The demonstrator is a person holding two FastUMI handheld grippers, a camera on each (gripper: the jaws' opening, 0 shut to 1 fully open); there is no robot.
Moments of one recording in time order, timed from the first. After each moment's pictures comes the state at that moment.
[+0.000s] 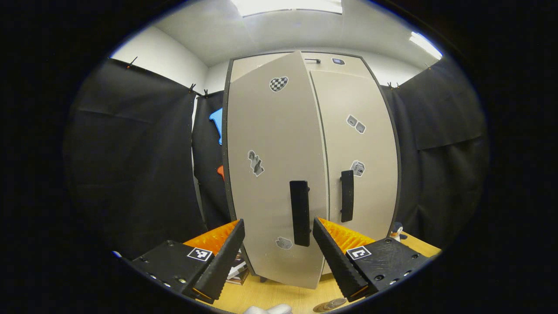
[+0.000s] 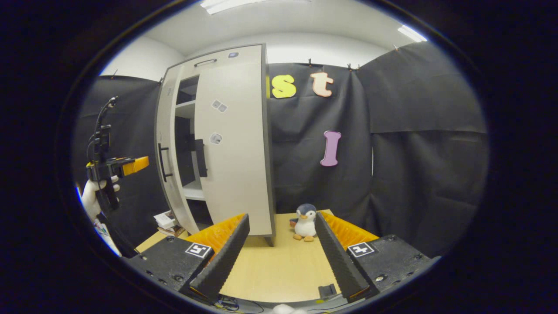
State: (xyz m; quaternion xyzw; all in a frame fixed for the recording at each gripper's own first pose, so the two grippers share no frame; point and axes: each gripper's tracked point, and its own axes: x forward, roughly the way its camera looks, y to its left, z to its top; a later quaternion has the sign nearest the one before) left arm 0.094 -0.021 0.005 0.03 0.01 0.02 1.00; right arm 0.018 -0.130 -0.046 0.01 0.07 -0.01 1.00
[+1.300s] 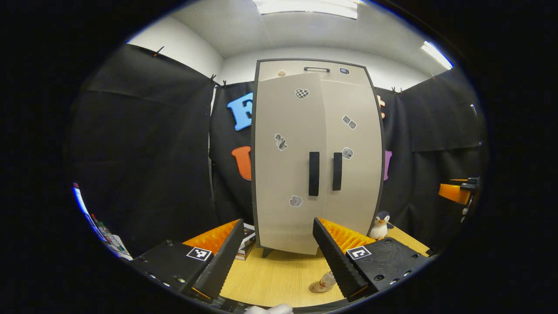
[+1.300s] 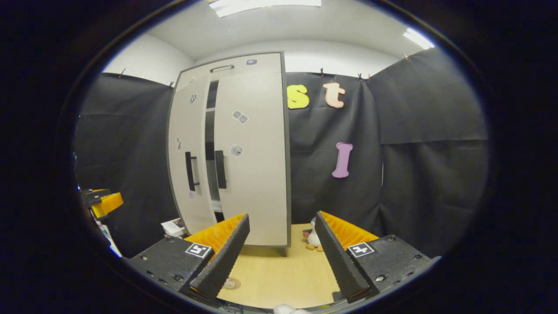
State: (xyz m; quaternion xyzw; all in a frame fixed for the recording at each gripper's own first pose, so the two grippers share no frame) left arm -0.031 0.001 -0.037 -0.01 0.04 0.04 1.00; right arm 0.026 -0.071 -0.029 0.00 0.04 0.01 1.00
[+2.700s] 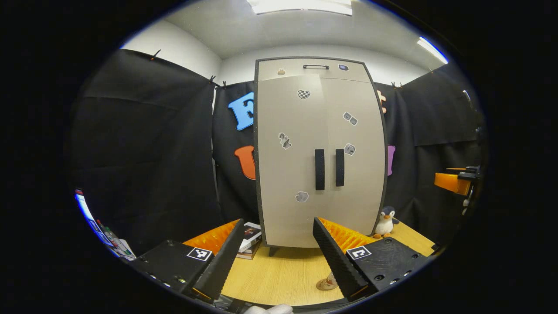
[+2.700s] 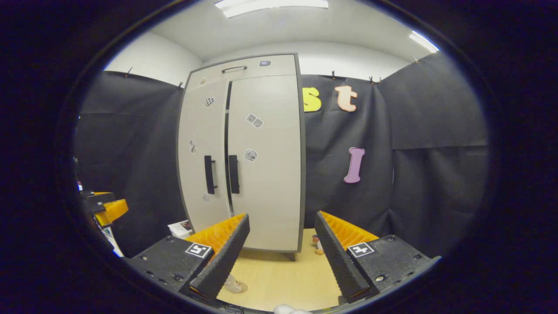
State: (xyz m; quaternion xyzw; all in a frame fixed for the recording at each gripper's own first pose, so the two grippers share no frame) left arm -0.032 0.004 -0.039 0.01 0.04 0.05 1.00; right arm 0.037 -0.045 -0.017 -0.02 0.03 0.04 1.00
